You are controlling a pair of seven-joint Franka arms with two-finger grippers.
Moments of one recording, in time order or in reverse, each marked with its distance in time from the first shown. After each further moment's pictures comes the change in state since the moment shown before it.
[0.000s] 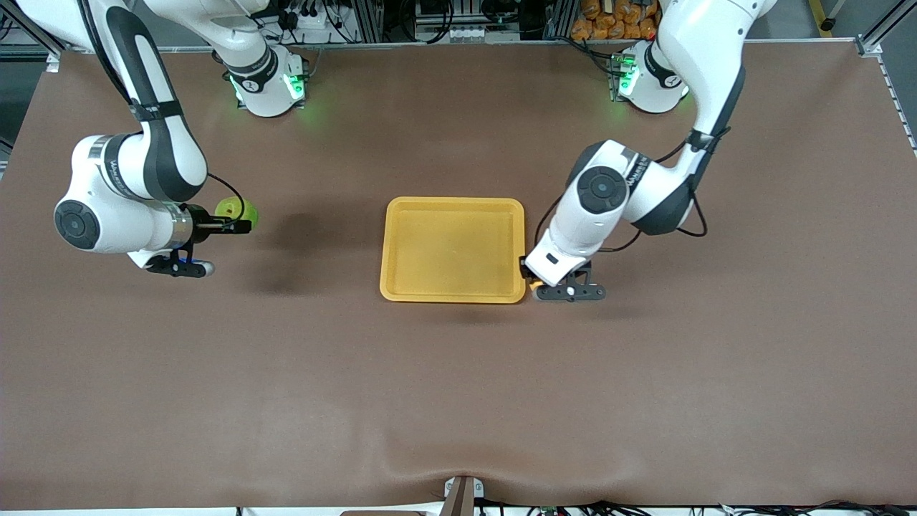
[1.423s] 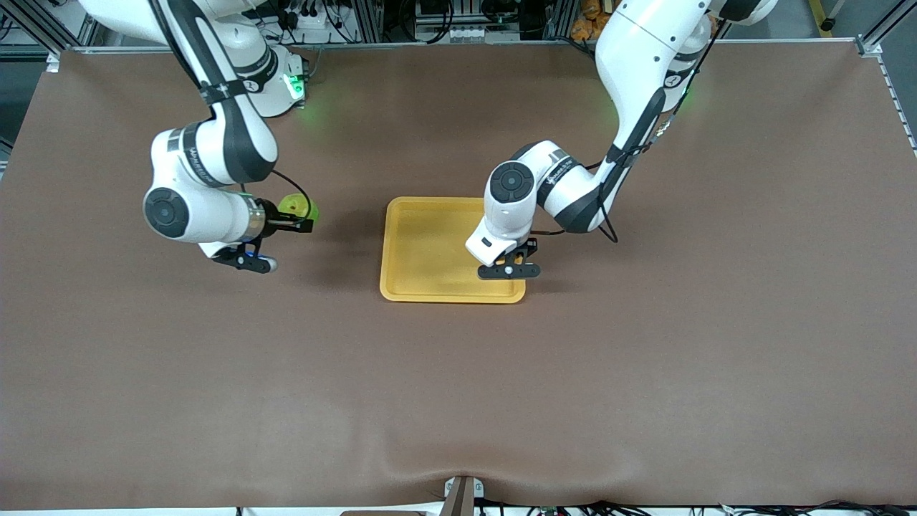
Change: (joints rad) left arm -0.158 0.148 0.007 0.046 0.112 -0.016 -0.188; right arm 0.251 0.008 0.009 -0.003 0.111 0.096 0.320
